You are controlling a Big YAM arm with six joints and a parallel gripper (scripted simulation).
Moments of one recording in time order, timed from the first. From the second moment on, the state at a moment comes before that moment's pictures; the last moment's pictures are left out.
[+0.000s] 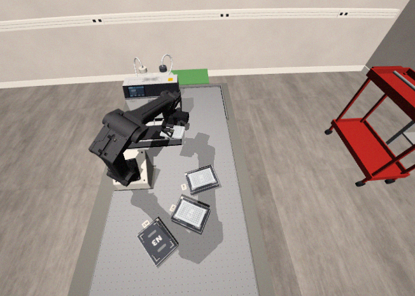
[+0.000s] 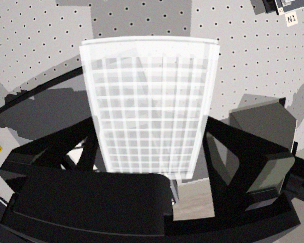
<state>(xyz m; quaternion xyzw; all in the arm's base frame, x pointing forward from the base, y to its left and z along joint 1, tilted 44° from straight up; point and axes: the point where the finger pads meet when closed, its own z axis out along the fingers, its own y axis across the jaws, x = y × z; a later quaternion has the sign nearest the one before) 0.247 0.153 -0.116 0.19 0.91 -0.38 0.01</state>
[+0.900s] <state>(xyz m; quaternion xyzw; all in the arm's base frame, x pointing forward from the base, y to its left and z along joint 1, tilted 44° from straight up) 0.308 0.072 -0.057 0.24 0.89 -0.37 0.04</state>
